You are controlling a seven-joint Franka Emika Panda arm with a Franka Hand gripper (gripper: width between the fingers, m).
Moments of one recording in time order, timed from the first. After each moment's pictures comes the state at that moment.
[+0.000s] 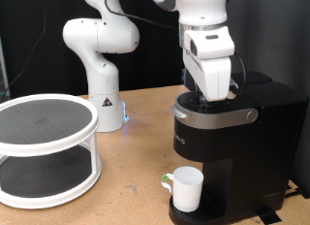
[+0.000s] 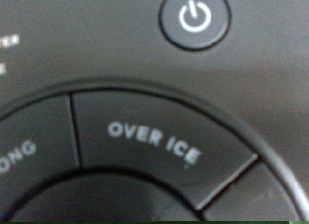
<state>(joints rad) -0.42 -0.07 0.59 -2.15 0.17 2.10 -0.50</state>
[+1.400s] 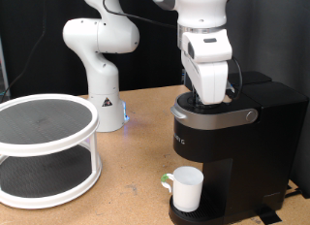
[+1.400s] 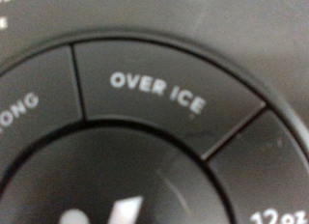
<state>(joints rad) -0.42 -0.05 0.59 -2.12 0.14 2.04 -0.48</state>
